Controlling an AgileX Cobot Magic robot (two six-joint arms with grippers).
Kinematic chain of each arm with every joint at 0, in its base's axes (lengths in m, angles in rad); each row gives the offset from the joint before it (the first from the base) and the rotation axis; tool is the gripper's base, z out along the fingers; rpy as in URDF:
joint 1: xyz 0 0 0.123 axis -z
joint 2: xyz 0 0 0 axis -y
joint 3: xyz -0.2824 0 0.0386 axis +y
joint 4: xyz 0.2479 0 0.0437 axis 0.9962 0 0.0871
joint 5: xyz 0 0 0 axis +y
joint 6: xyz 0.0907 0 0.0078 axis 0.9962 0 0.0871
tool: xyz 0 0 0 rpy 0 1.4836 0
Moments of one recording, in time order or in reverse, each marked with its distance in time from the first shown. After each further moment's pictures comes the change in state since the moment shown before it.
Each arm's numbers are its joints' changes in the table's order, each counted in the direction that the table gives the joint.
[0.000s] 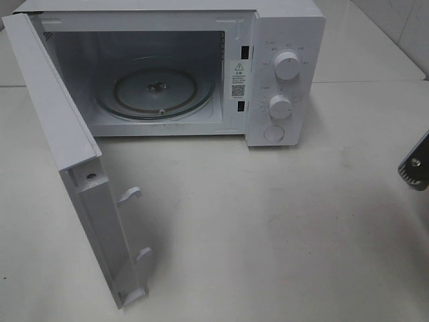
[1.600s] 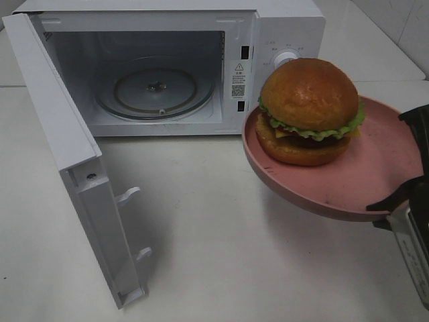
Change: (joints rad) left arm 0.000 0.000 0.000 0.000 0.000 0.000; right arm 0.000 0.211 0.000 0.526 -0.410 -1.534
